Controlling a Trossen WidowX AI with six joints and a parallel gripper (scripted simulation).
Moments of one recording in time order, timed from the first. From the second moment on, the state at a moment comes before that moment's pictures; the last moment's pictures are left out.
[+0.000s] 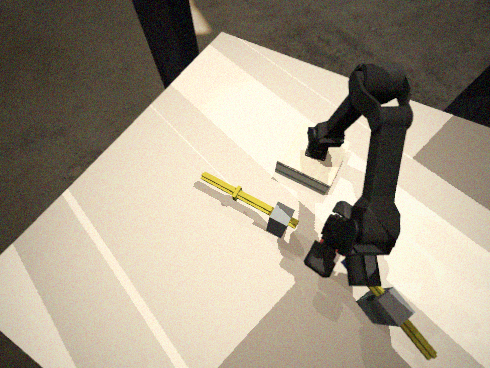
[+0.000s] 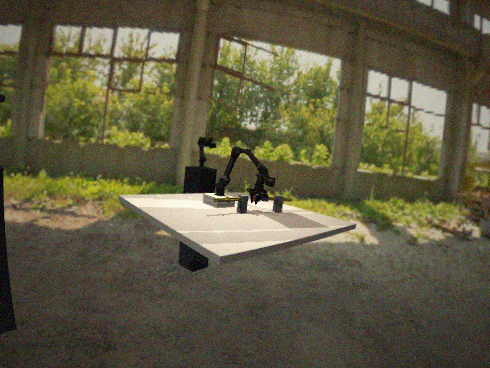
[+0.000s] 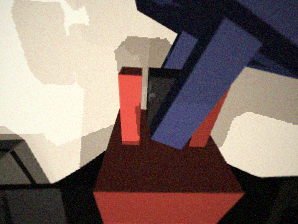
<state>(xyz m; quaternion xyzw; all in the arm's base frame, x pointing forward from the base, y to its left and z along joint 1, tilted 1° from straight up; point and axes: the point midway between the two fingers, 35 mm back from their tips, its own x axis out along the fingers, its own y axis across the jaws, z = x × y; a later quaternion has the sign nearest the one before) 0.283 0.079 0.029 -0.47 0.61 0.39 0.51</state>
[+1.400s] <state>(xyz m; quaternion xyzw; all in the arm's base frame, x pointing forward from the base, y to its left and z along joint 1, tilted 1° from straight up) 0.283 0.079 0.030 -0.47 0.60 0.39 0.51</state>
